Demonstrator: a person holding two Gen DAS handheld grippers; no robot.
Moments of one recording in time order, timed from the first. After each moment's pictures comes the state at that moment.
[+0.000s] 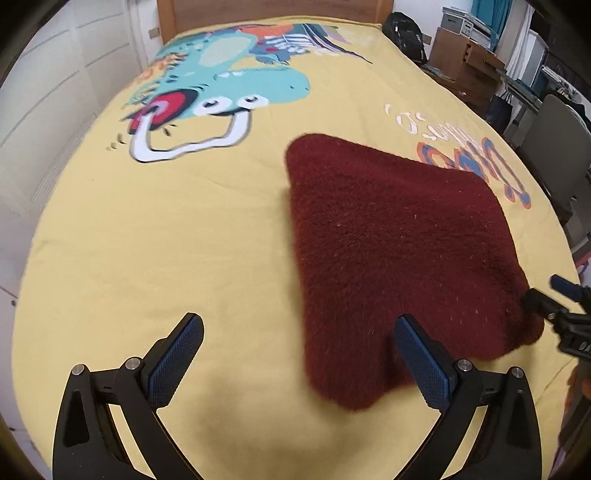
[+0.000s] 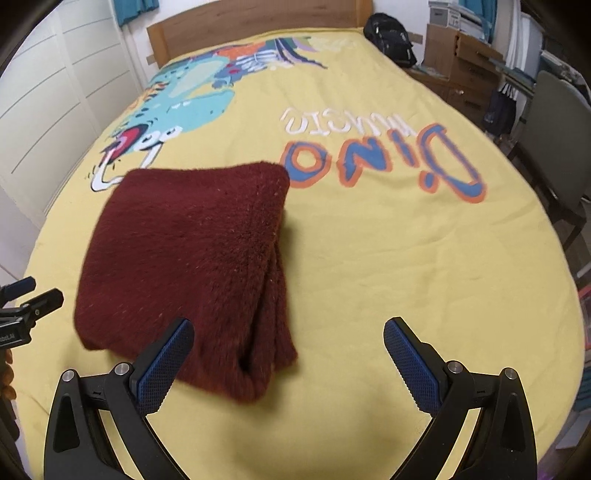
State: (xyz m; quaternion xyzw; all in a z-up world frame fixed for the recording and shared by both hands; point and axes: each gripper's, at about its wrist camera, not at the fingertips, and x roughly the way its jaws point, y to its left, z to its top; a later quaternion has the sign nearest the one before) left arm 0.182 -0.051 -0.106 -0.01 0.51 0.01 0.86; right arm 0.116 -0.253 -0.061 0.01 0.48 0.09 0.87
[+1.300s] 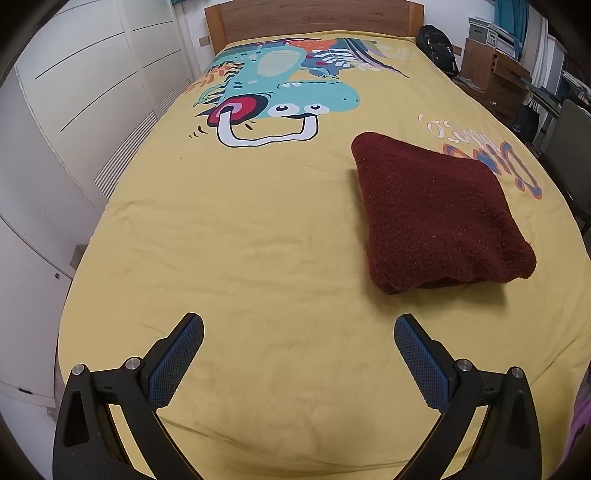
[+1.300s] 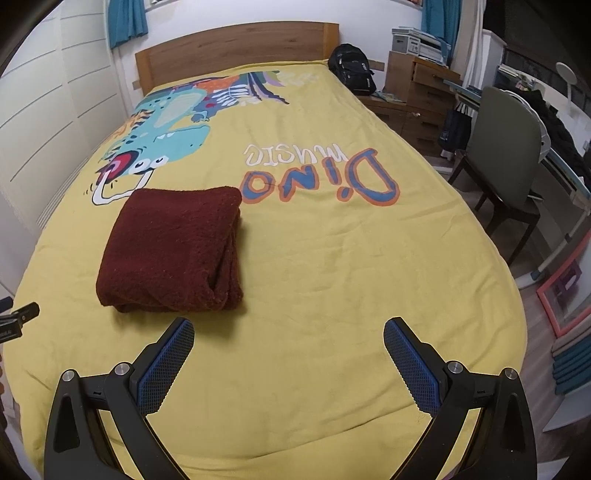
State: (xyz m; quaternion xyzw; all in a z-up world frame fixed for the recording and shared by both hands) left arm 0.069 -0.025 -0.059 0.01 0.49 0.08 0.87; right arm 0.005 -0.311 0.013 0.00 0.44 0.03 0.90
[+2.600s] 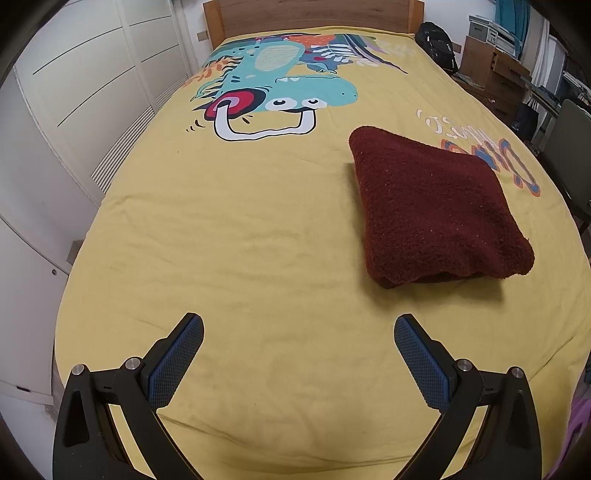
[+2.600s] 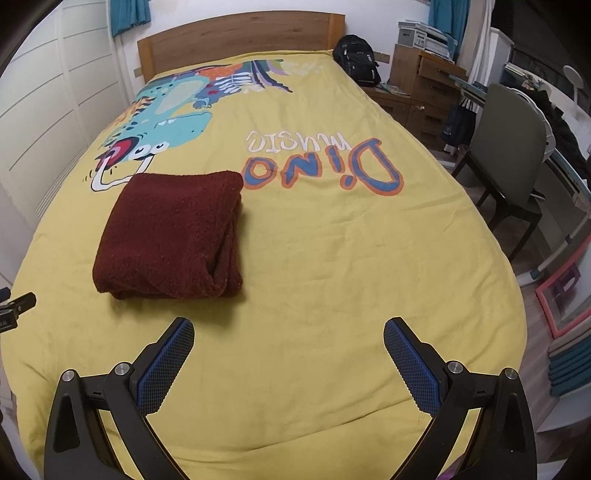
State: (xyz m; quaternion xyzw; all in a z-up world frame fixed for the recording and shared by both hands) left arm 0.070 -0.021 -0.062 0.01 0.50 0.07 0.86; right arm 0.006 -0.309 0.004 -0.01 0.46 0.04 0.89
